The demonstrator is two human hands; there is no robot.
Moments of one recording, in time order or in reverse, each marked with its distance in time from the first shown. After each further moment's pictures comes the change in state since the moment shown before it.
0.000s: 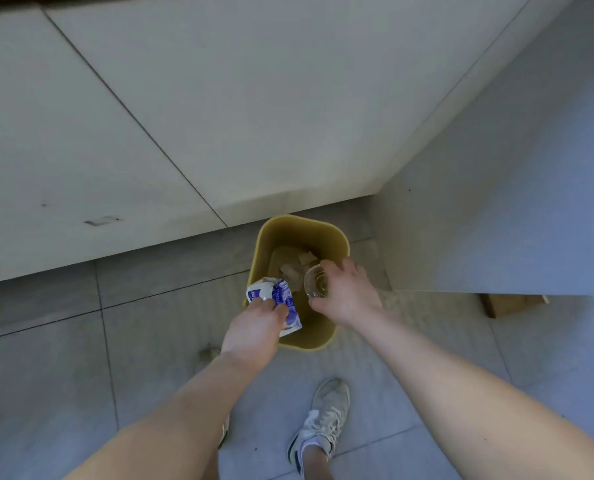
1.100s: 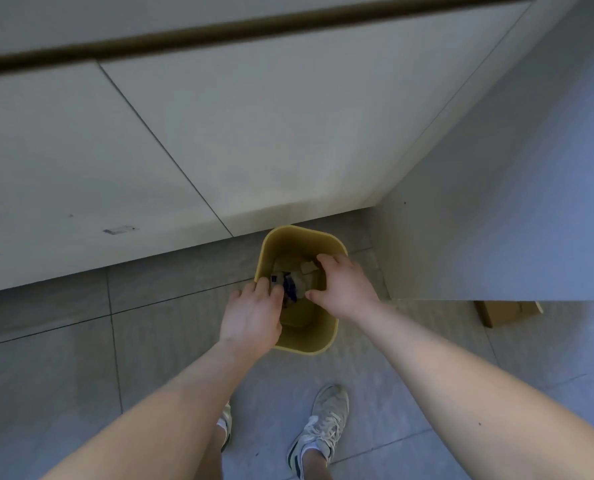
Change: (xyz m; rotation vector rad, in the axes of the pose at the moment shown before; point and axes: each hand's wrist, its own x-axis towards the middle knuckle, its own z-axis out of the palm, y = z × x) left_hand -0.010 0.004 -0.051 0.072 0.176 -0.058; right_hand -0.001 -0.010 -0.024 0.056 0.066 -0.089
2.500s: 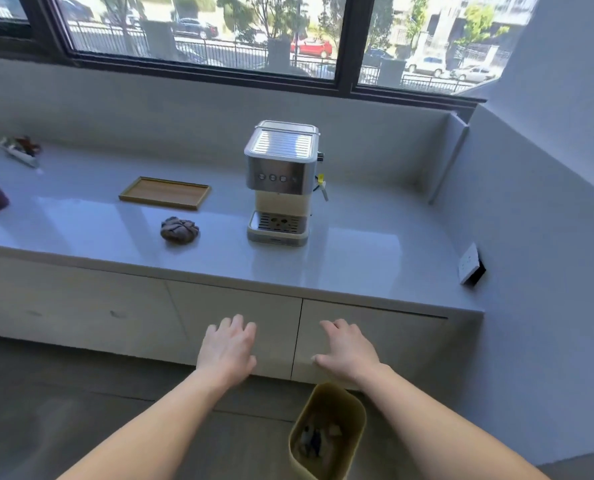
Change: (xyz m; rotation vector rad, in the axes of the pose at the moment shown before) left_hand -0.260 -0.064 -0.345 0.078 0.338 -0.400; right_hand -0.230 -0.245 -0.279 -0.298 0.152 -0.406
